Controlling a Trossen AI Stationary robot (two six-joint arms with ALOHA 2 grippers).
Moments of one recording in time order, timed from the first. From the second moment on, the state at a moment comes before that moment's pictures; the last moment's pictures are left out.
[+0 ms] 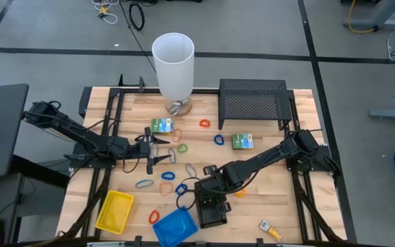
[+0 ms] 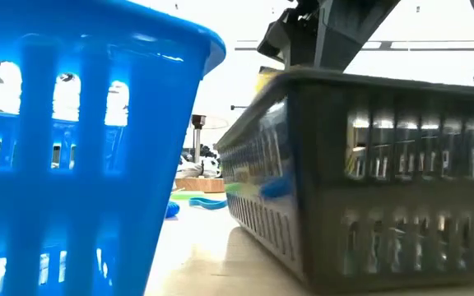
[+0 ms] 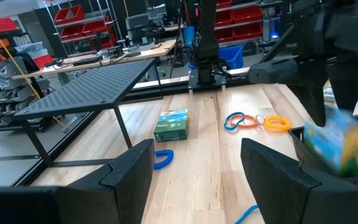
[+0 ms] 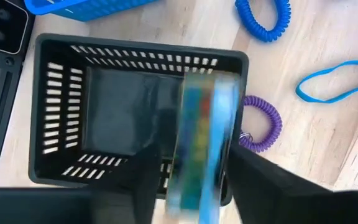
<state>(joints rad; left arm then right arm) -0.33 1.00 0.23 0.71 -0.49 0.16 0.40 2.02 1.69 -0.93 -0.04 0.09</state>
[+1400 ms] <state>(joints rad) -0.33 1.09 0.23 0.75 -0.48 0.13 0.14 1.91 1.36 -1.33 0.42 0.11</state>
